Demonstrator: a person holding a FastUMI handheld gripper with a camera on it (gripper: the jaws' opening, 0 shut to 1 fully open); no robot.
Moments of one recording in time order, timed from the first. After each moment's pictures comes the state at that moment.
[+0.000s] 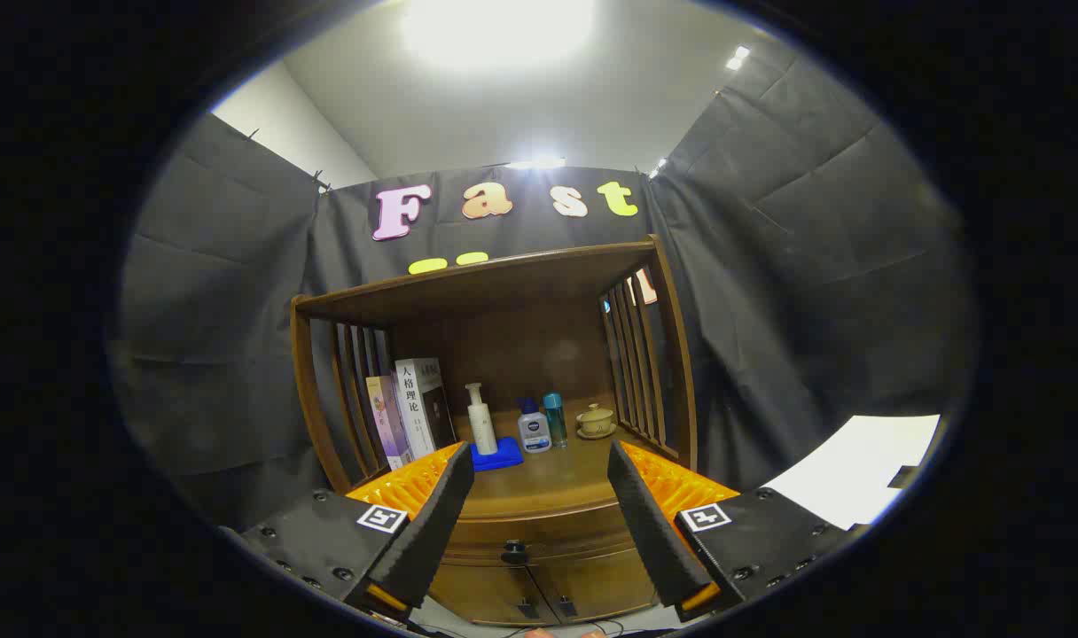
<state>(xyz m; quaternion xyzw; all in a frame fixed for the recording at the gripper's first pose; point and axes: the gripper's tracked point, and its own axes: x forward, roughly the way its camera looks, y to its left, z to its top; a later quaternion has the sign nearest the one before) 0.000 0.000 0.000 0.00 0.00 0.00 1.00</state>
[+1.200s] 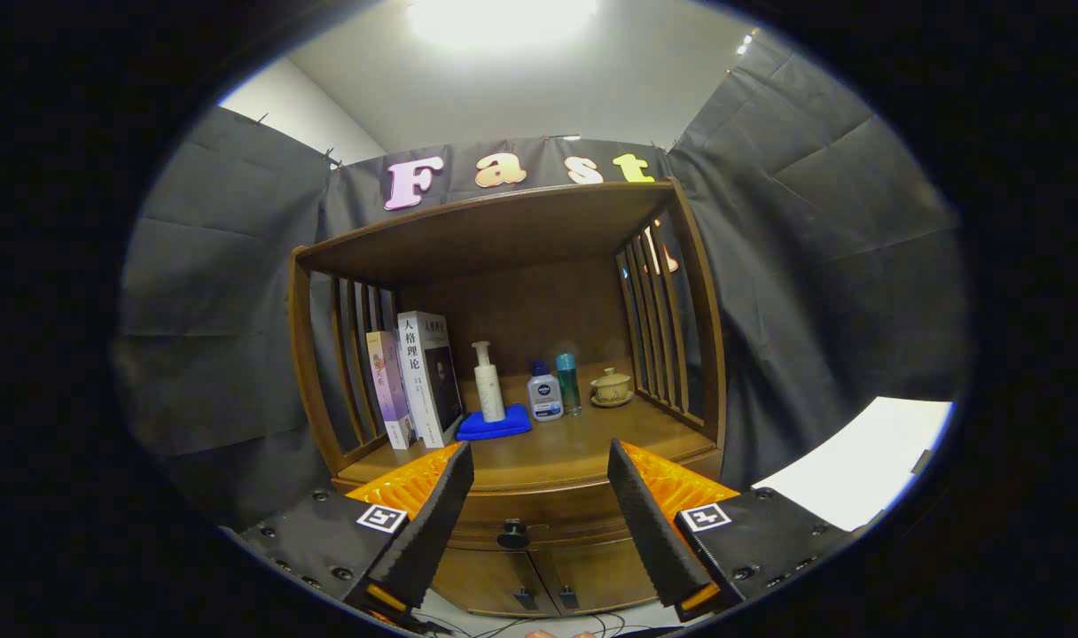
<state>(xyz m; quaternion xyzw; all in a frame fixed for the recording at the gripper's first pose) 0.034 0.004 -0.067 0.00 0.04 0.03 1.00</state>
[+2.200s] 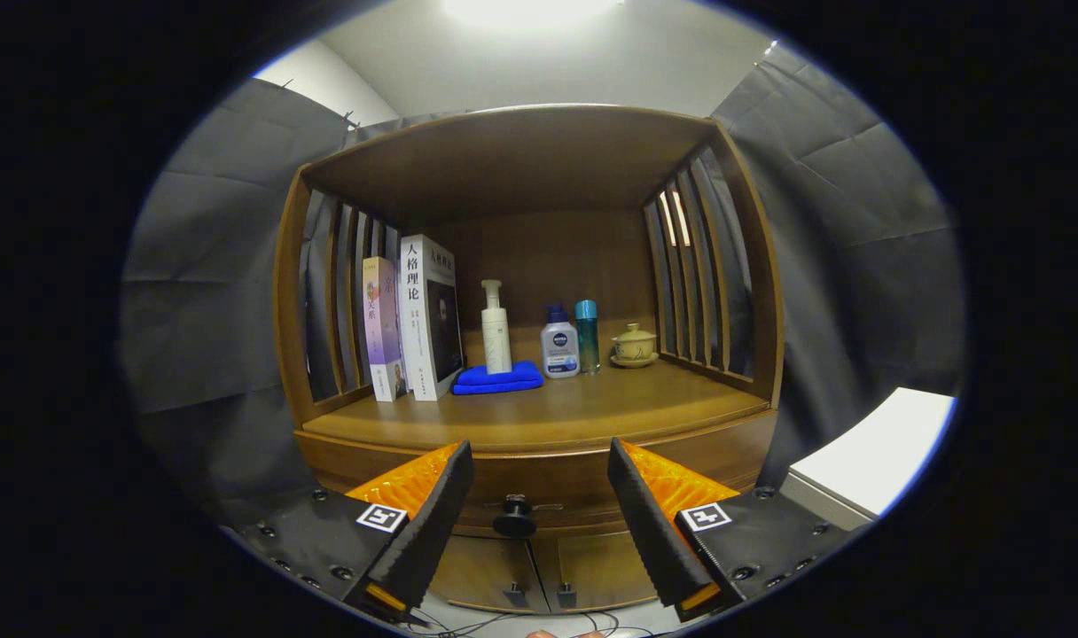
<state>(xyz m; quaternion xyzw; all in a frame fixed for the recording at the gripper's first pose) 0.085 0.024 -0.163 -0.04 0.07 0.04 1.00</state>
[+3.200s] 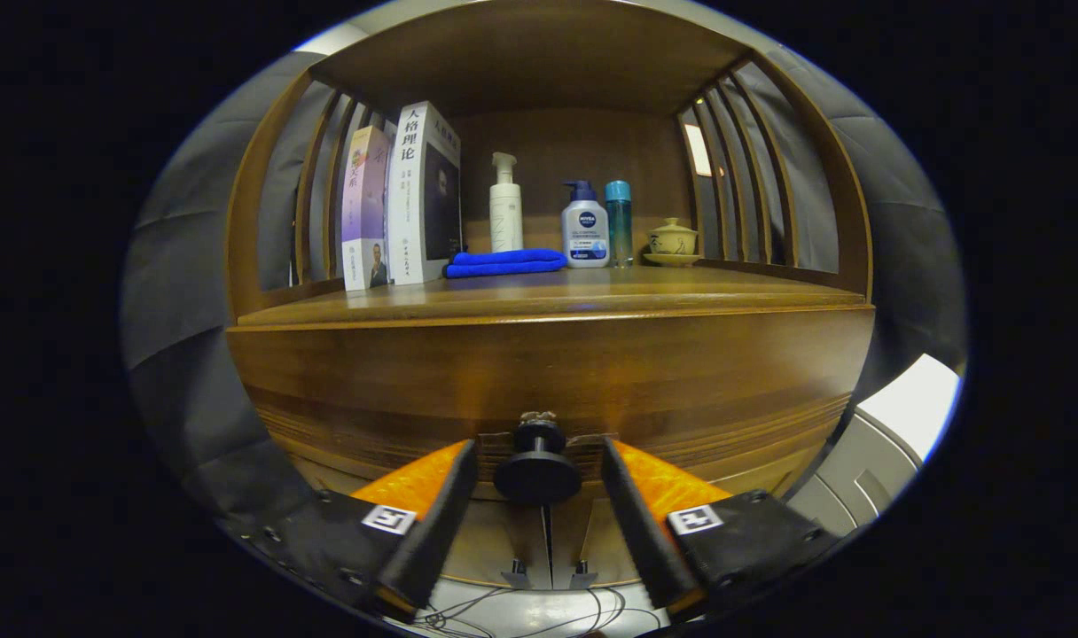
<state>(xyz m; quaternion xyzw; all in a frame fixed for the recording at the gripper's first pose) 0.133 0.029 -0.306 -0.07 0.18 0.04 0.98</state>
